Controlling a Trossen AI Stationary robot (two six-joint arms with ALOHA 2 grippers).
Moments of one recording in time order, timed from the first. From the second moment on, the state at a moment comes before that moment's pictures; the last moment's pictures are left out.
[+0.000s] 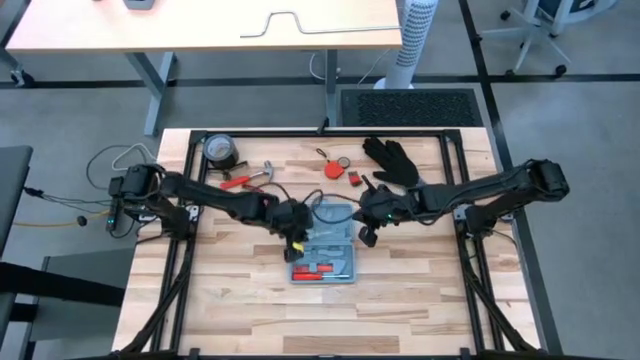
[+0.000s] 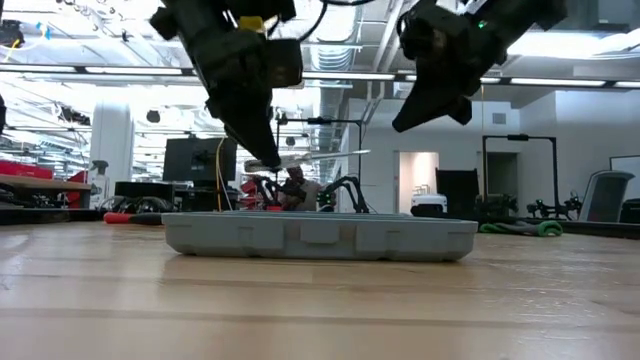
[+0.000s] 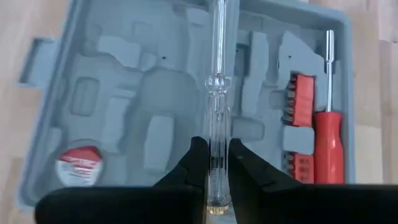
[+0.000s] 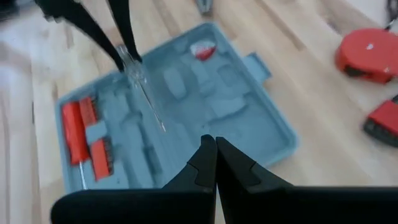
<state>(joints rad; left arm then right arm) -0.05 1.61 1.02 -0.38 0.00 -0.22 0.06 1.37 0.86 -0.26 0.19 0.47</state>
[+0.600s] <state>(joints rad) -0.18 1.78 1.03 -0.30 -0.07 -0.36 0.24 1.25 0.75 -0.31 0.34 0.67</state>
